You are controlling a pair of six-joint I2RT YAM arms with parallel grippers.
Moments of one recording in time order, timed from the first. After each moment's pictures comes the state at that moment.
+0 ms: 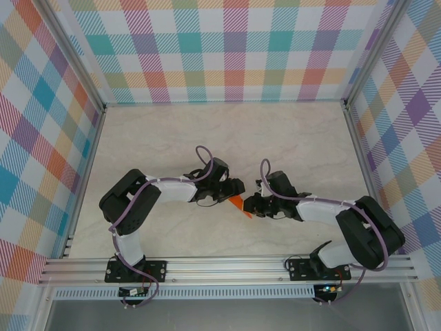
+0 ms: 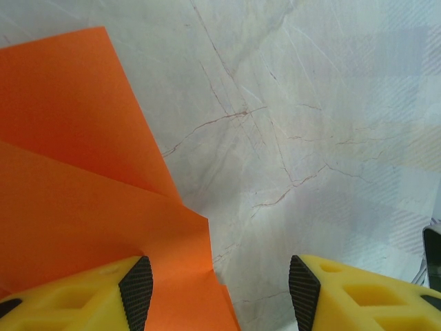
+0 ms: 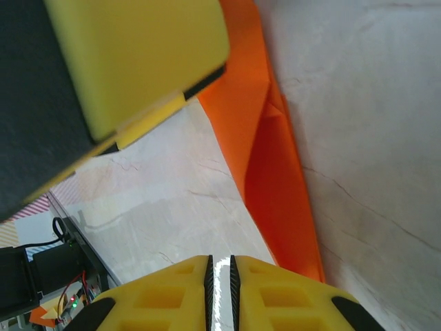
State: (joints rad) left arm -0.77 1.83 0.94 0.04 0.29 -1.00; right arm 0.59 1.41 0.47 0.08 -0.59 0.83
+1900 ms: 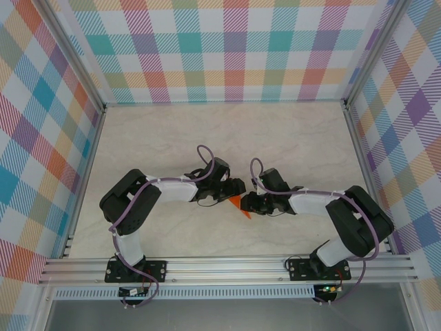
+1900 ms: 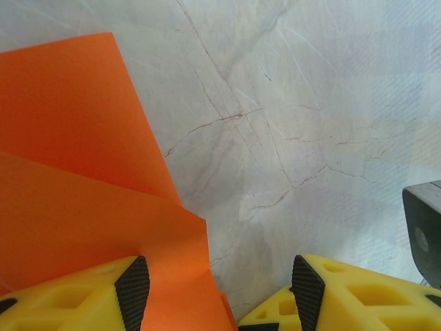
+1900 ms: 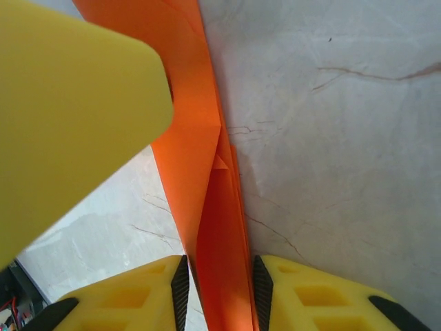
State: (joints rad) left arm -0.77 1.83 0.95 0.02 0.28 -0.98; right arm 0.62 1.51 0.56 -0.03 -0.46 0.71
